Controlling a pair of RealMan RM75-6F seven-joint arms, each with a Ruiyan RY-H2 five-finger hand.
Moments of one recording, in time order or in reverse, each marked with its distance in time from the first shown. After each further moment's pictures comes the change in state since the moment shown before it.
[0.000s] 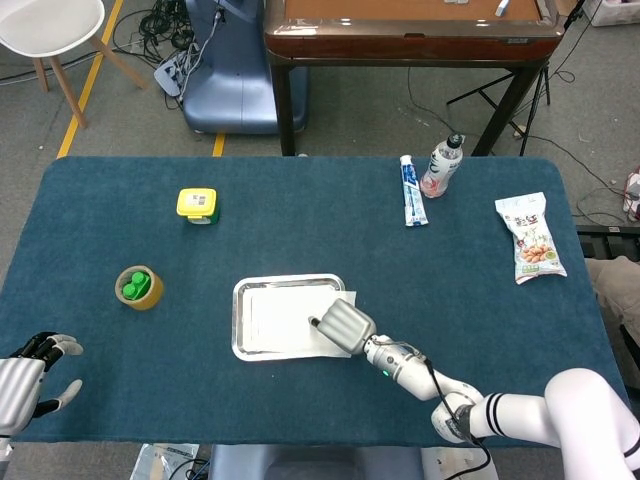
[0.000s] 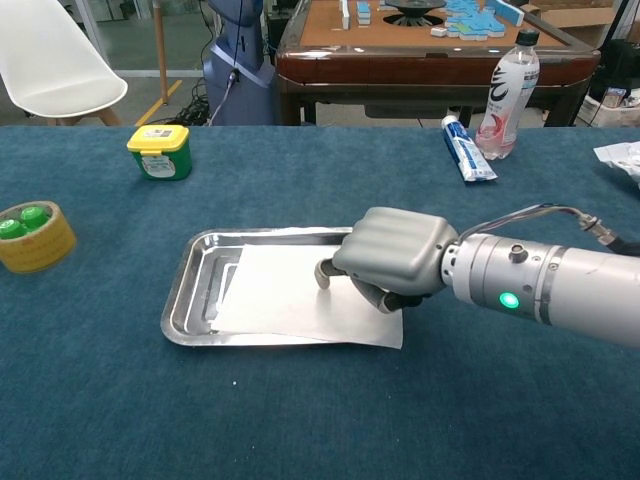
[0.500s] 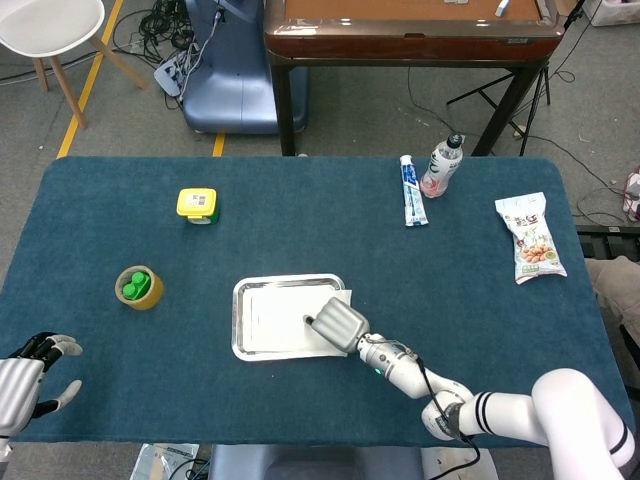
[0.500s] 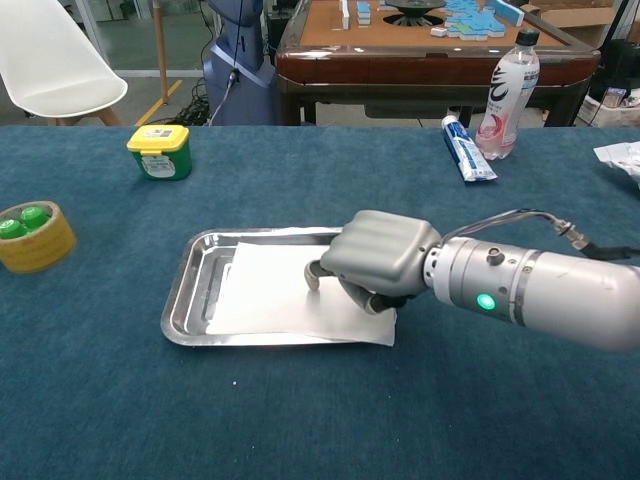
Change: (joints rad) left arm 0.002 0.003 0.001 0.000 0.003 0.004 -0.006; right arm 0.019 -0.054 0.014 0.054 0.029 -0.015 0.012
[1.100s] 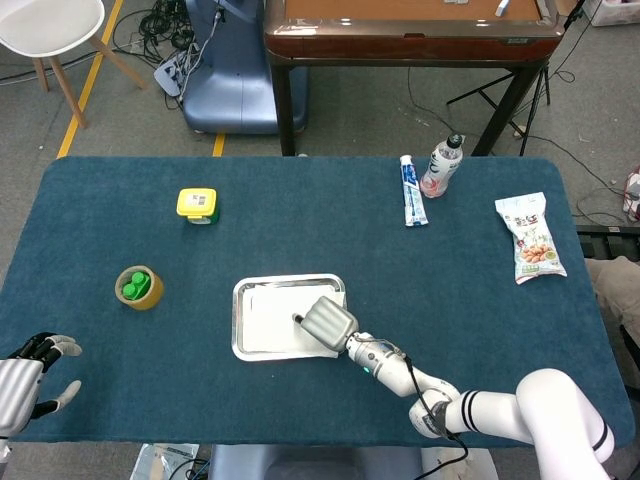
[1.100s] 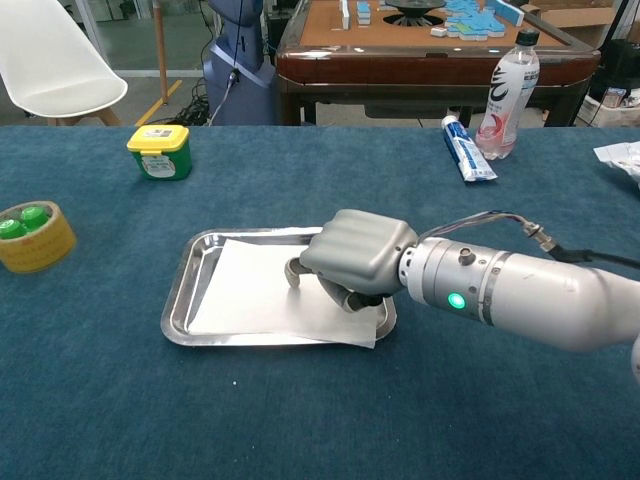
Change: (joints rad) left arm 0.002 0.003 0.001 0.000 0.003 0.004 -0.007; right arm 0.030 -0.063 0.022 0.056 0.005 0.001 0.022
